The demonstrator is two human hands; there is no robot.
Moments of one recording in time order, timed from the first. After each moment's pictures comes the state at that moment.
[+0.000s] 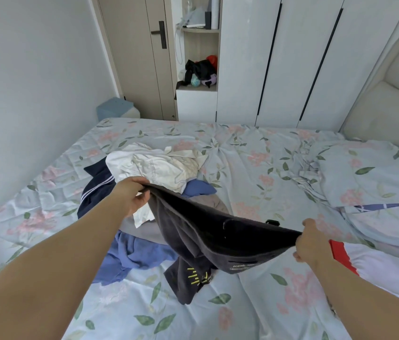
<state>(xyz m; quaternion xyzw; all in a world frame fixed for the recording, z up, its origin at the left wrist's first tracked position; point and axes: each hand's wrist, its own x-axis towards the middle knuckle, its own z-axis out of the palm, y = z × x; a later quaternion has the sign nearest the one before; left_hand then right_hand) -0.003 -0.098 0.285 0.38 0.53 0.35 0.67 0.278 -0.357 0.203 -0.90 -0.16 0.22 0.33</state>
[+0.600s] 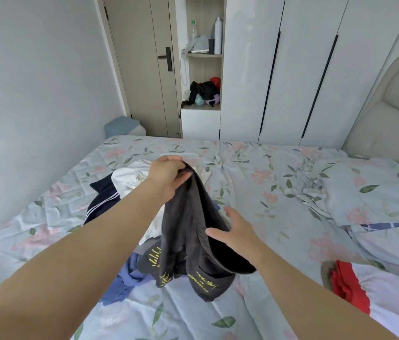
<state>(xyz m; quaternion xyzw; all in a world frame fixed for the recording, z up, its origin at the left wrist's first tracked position) 0.062 -0.141 0.377 0.43 0.41 0.40 0.70 0.181 -0.270 0.262 -0.76 -0.42 0.35 0.35</state>
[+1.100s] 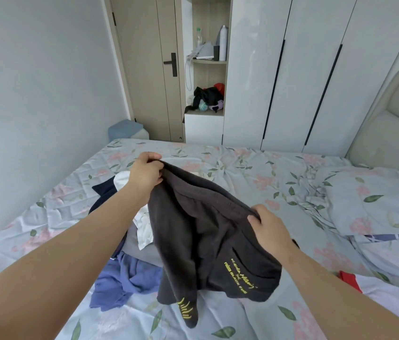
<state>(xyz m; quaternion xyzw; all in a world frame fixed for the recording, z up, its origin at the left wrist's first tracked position) 0.029 -0.112 0.377 0.55 0.49 0.41 0.54 0.226 -0.280 0.281 -0.82 -0.47 0.13 0.31</state>
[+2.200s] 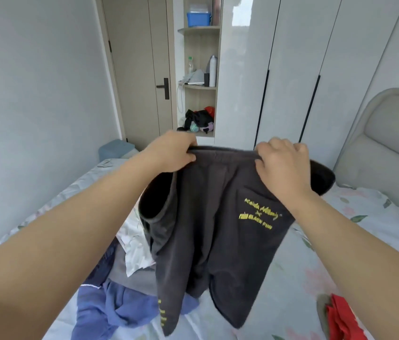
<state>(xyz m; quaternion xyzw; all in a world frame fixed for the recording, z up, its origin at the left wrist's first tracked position) 0.077 -0.119 0.482 0.94 0.31 0.16 0.02 0.261 -0.250 0.435 -0.75 -0.51 -0.38 0.18</state>
